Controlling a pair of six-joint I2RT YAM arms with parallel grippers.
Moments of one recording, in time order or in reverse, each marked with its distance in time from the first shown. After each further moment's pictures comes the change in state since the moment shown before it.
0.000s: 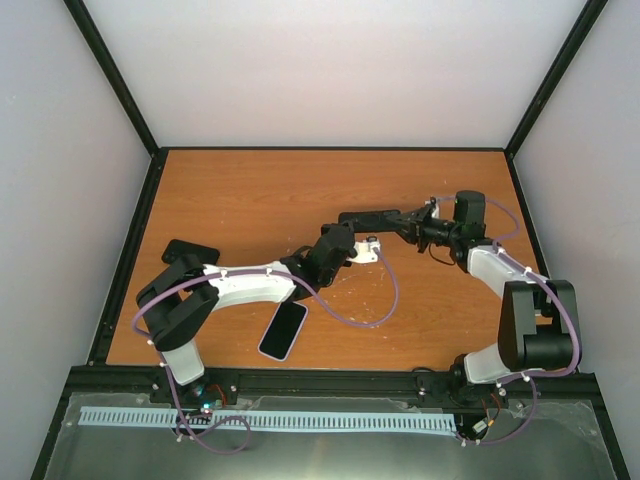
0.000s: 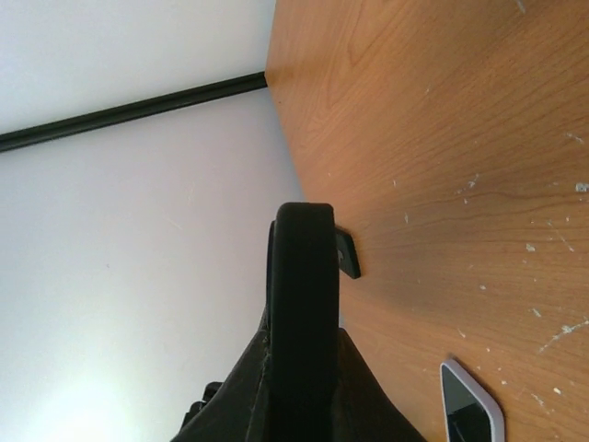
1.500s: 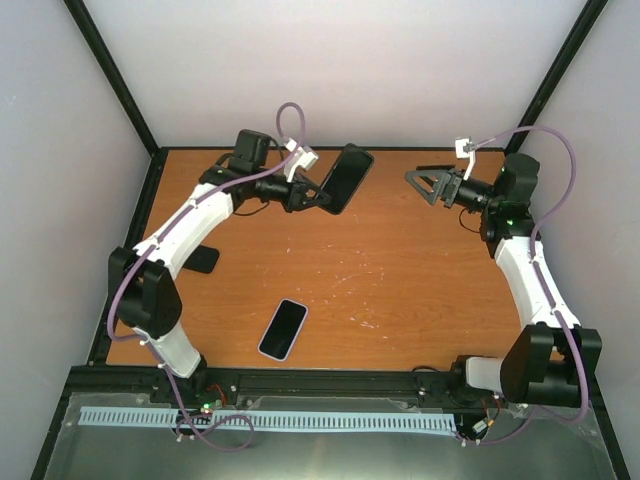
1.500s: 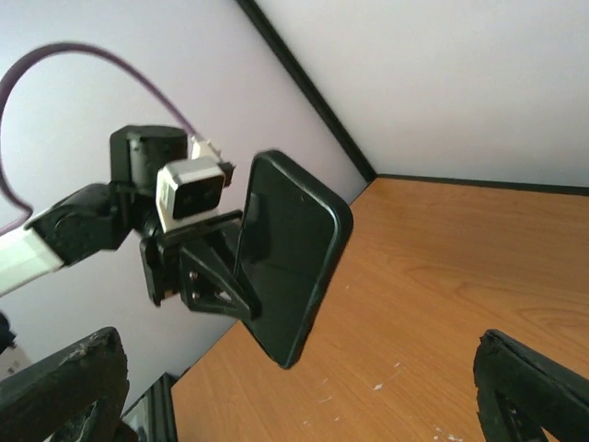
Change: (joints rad) left arm 0.565 -0.037 0.520 -0.851 1.458 -0.993; right arm -0.118 -0.180 0.271 -0.027 -0.151 -0.732
